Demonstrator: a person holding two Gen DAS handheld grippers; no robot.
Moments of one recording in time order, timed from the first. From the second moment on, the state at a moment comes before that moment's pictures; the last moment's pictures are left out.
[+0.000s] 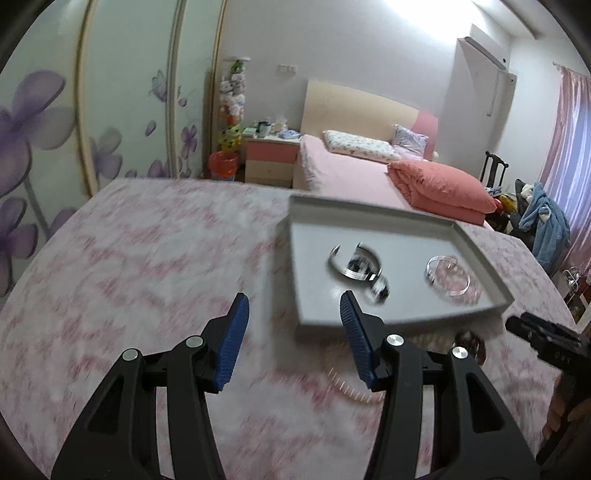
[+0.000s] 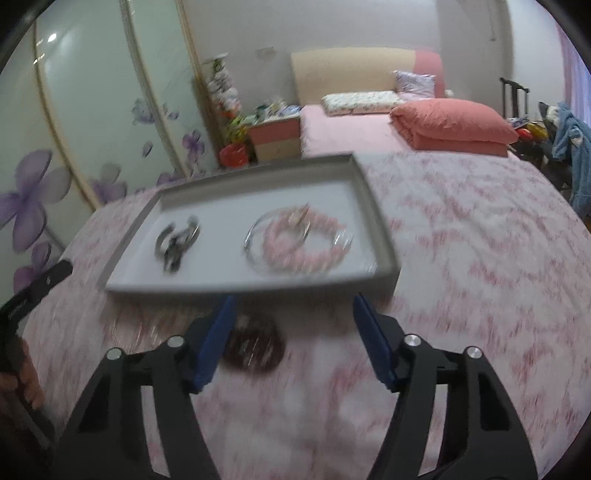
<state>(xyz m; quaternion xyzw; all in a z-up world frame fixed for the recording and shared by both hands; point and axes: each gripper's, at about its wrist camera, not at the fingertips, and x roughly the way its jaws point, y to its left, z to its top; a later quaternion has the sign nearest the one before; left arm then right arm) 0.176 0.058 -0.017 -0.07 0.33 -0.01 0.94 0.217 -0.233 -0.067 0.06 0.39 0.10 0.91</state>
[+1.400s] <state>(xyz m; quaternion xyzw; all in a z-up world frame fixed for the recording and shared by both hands) 0.181 -0.004 -0.068 0.02 0.42 -0.02 0.91 0.205 -0.234 -0.102 -0.03 0.43 0.04 0.90</state>
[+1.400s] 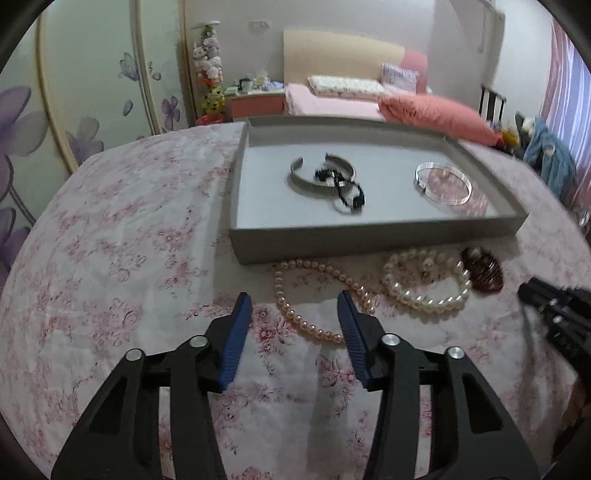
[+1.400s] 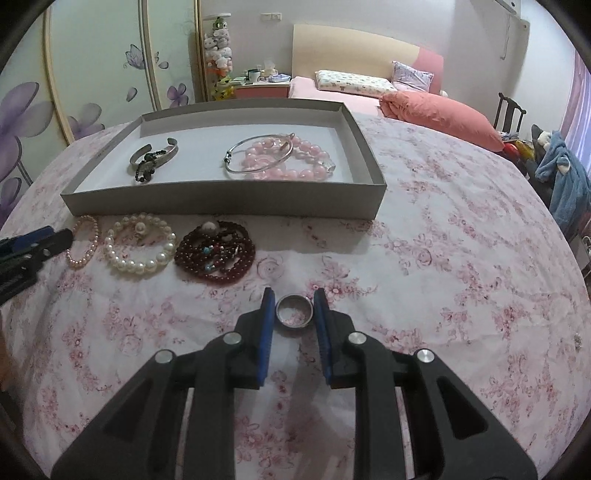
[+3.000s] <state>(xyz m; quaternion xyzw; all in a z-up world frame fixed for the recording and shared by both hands) 0.165 0.013 -0.063 0.03 0.41 -0.05 0.91 0.189 -0.232 -0.091 -0.01 0.40 0.04 0.92</state>
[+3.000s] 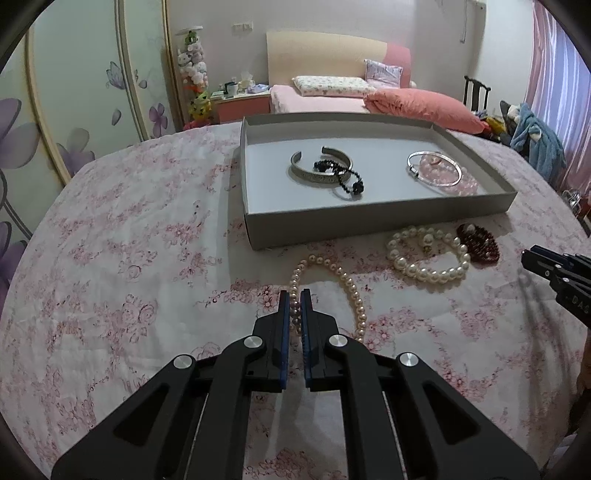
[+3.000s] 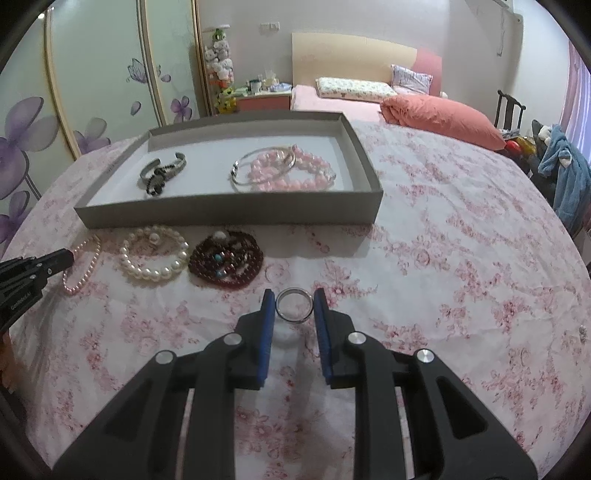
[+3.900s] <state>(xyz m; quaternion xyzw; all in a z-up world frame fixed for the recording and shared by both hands) 0.133 0.013 -0.005 -0.06 0.30 -0.10 0.95 0.157 -0.212 -0.031 -0.01 0.25 0.06 0.97</state>
